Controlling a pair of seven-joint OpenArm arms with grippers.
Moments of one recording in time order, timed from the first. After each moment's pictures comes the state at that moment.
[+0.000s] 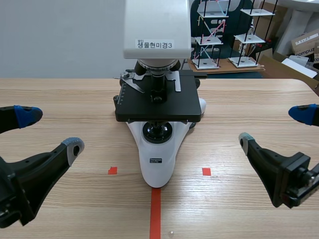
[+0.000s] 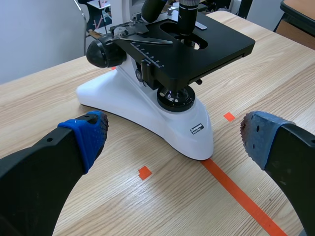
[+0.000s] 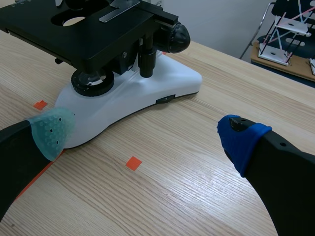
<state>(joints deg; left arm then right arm) 47.5 -32.4 -8.7 120.3 -21.8 -26.6 -10.5 -45.1 30.8 12.3 114.7 17.2 23.9 10.9</state>
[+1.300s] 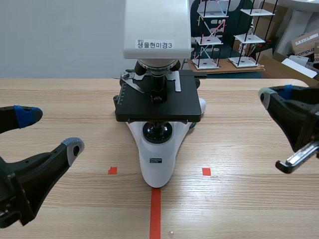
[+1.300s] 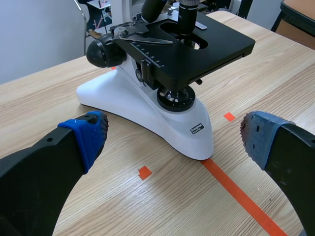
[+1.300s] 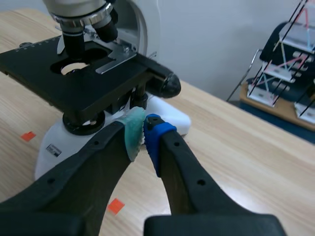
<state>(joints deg) 47.5 -32.4 -8.7 120.3 -21.8 -26.6 -10.5 -36.9 30.8 11.2 114.7 14.3 25.5 13.4</state>
